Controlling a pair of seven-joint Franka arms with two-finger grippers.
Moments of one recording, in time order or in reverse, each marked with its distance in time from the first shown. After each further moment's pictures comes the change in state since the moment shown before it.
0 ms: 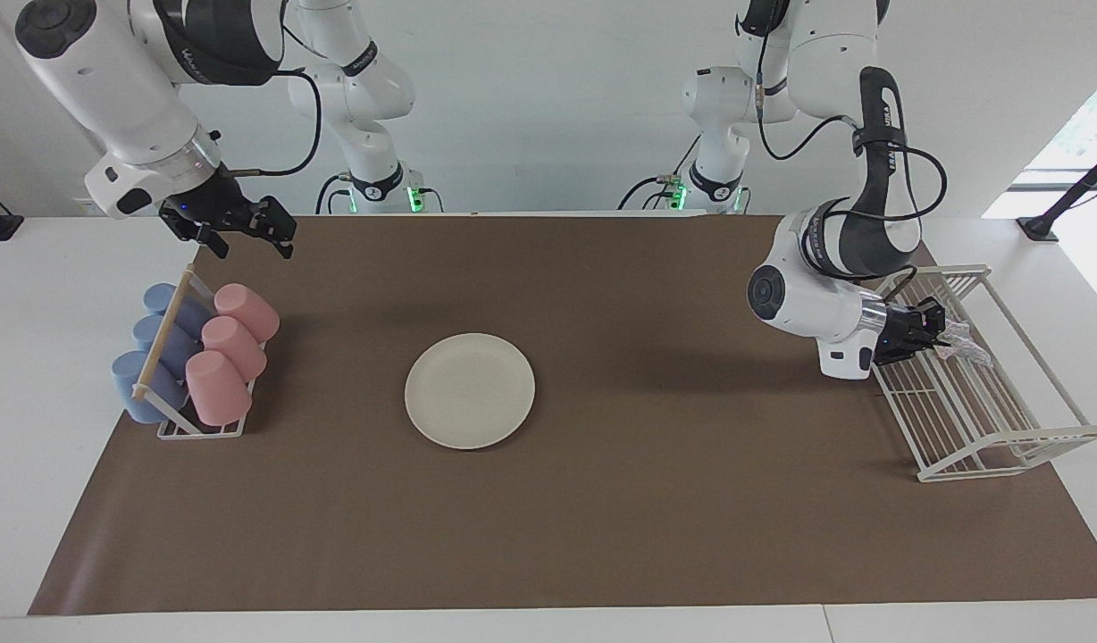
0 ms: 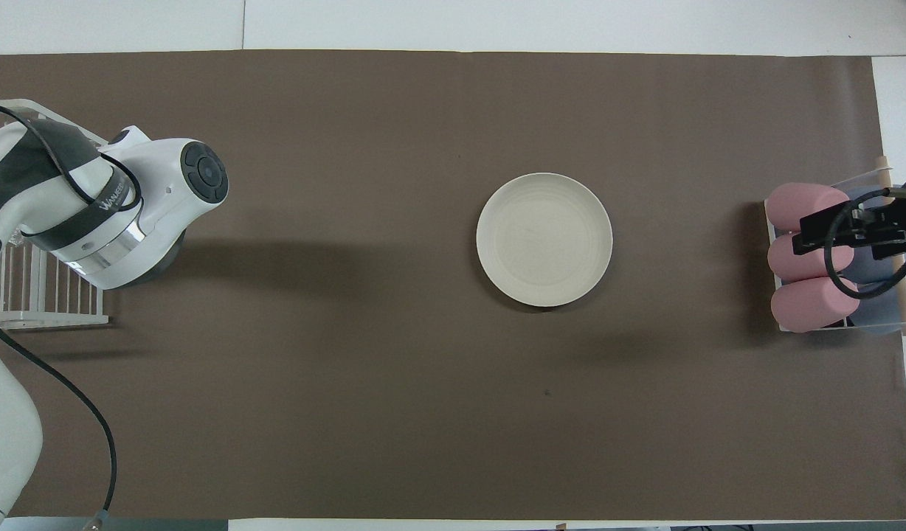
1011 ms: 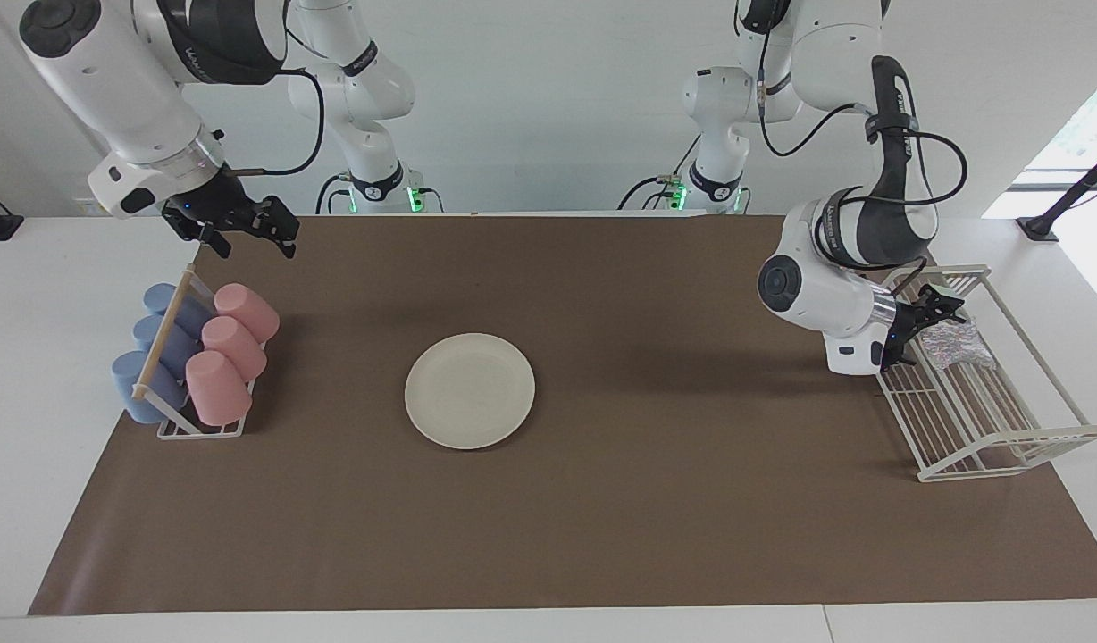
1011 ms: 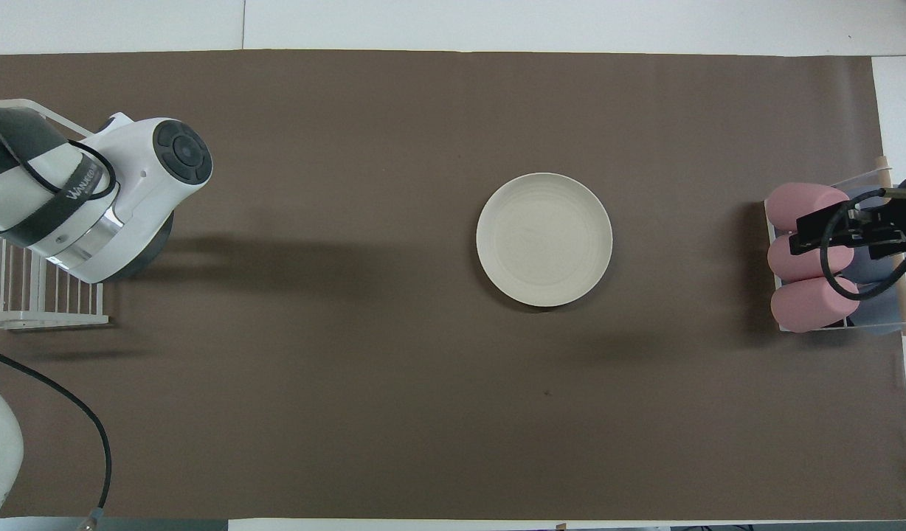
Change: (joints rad) left arm 0.006 -0.025 -0.013 0.063 -0.158 0.001 0.038; right arm 0.005 -0.001 0.001 0.000 0.000 0.000 0.003
